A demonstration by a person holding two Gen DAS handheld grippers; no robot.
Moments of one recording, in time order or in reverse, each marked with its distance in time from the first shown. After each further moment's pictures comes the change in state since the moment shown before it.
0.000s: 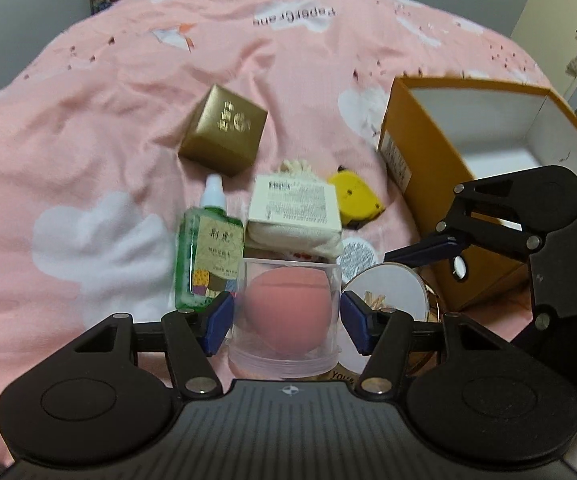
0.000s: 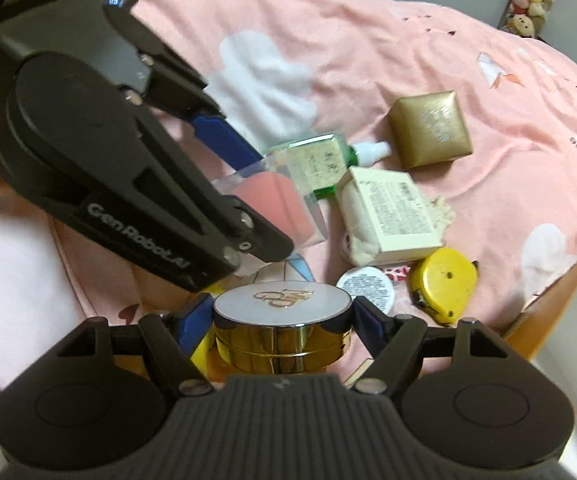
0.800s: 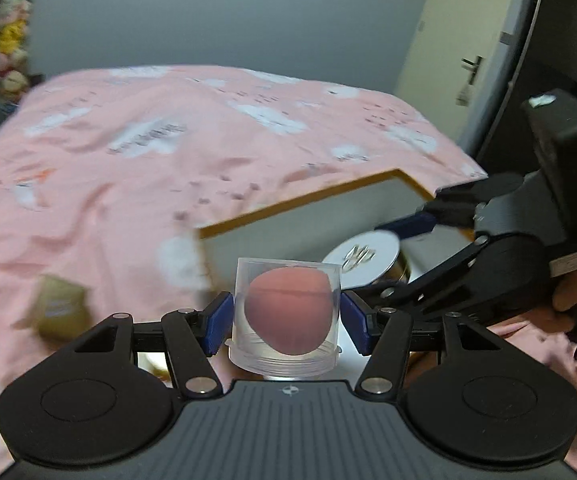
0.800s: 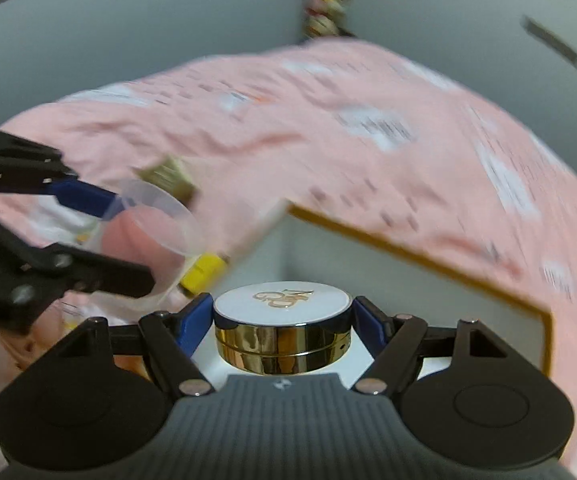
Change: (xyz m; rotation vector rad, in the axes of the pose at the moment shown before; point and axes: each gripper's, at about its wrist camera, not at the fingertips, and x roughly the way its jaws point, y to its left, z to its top) left arm -0.020 -0.125 0.076 0.187 -0.220 -0.270; right arm -0.155 -0.097 -0.067 0.427 -0.132 -0.374
